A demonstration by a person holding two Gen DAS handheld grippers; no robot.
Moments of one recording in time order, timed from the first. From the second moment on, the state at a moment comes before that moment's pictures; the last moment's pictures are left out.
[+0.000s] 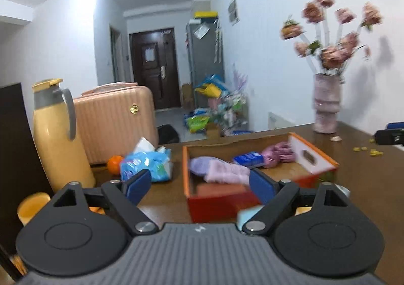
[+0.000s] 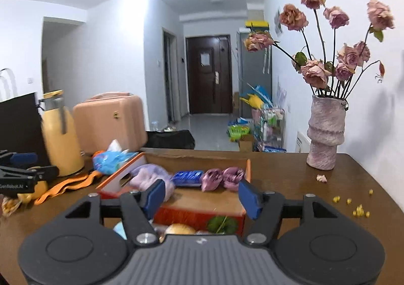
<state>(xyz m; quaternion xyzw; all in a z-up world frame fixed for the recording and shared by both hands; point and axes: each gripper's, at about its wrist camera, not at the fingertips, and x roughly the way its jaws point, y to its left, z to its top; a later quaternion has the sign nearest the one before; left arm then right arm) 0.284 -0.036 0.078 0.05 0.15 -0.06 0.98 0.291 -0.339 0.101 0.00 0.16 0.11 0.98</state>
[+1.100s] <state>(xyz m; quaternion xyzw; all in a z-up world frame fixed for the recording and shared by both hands) 0.189 -0.052 -0.030 0.01 0.26 -0.11 0.96 0.152 -0.305 -0.009 0.03 0.19 0.11 0.98</state>
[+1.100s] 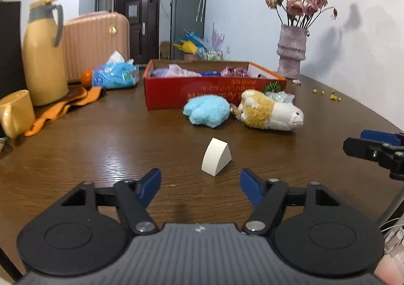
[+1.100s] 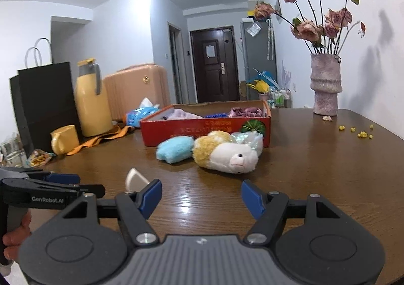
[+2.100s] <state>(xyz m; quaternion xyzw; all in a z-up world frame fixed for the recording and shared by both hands) 0.343 -0.053 -0.037 -0.04 0.30 -0.12 0.95 0.383 -0.334 -0.022 0.05 0.27 0.06 0.96</state>
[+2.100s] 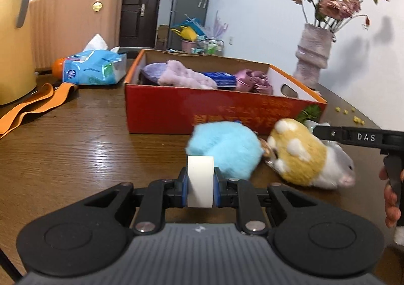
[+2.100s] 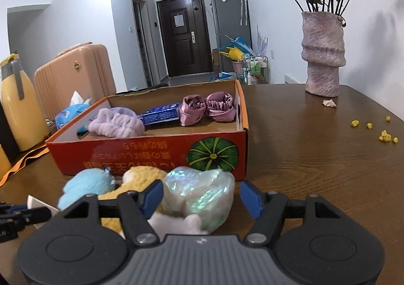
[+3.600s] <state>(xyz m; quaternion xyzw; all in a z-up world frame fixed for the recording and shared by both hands) 0.198 -0.065 0.027 -0.03 0.23 -0.14 0.96 0.185 -0.308 0.036 0.06 0.17 0.14 0.97</state>
